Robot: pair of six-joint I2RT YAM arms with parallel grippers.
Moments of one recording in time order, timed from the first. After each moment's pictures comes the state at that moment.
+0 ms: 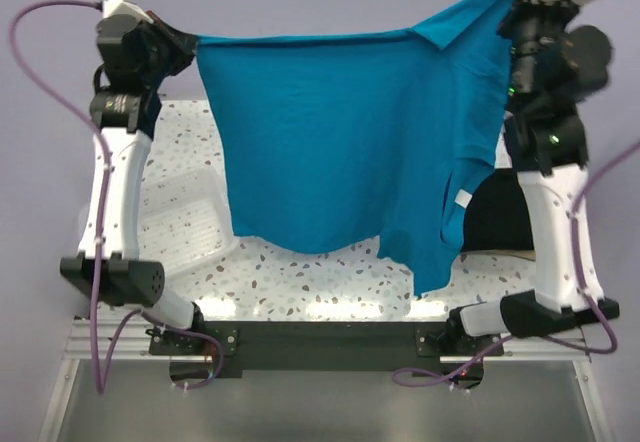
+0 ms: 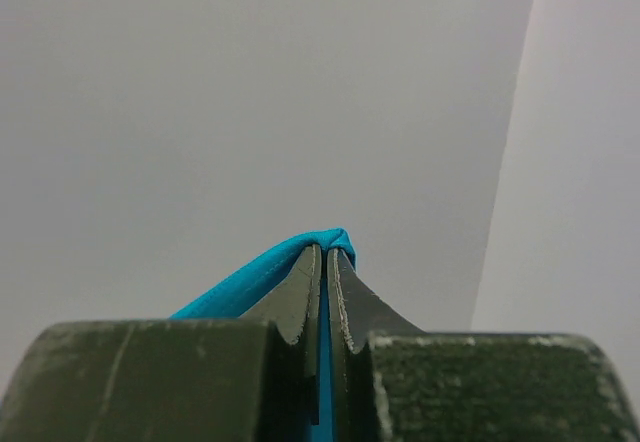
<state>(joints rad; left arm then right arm) -0.02 1.50 1.91 -0.46 0.05 -0.65 0.21 1.37 2.01 -0.15 0.35 -0.14</state>
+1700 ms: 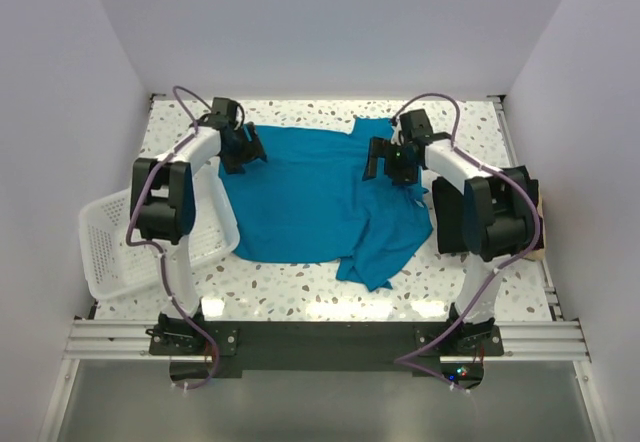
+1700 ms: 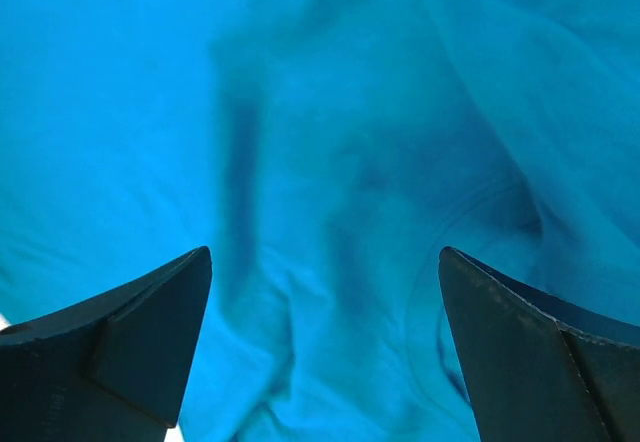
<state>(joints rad) -0.12 2.07 1.57 -0.55 0.12 -0.55 0.23 1.90 1.38 -0.50 -0.25 0.33</state>
